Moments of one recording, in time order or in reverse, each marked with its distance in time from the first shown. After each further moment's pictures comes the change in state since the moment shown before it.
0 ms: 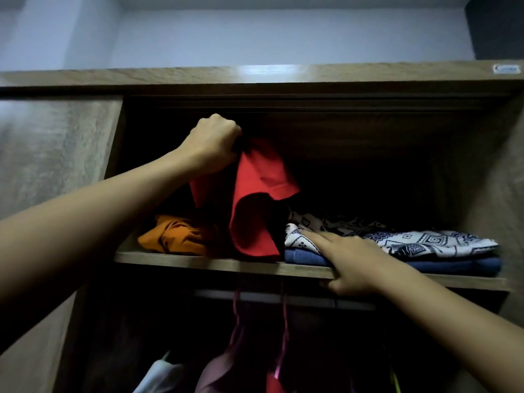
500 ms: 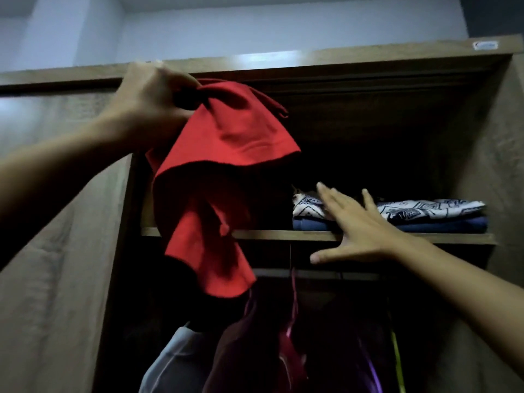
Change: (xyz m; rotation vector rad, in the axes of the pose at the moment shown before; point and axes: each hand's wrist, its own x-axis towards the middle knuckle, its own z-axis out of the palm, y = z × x) left_hand -0.105 -0.008 -0.110 -0.318 0.237 0.023; right_hand -0.029 -0.014 -0.006 0.178 0.131 0.040
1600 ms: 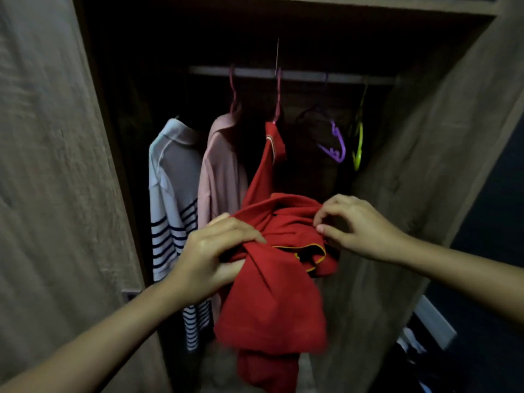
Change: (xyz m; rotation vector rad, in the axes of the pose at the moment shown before) left_hand -0.393 0.123 0.060 -0.830 -0.441 -0.090; right_hand -0.258 -0.100 0.120 0.432 -0.384 0.141
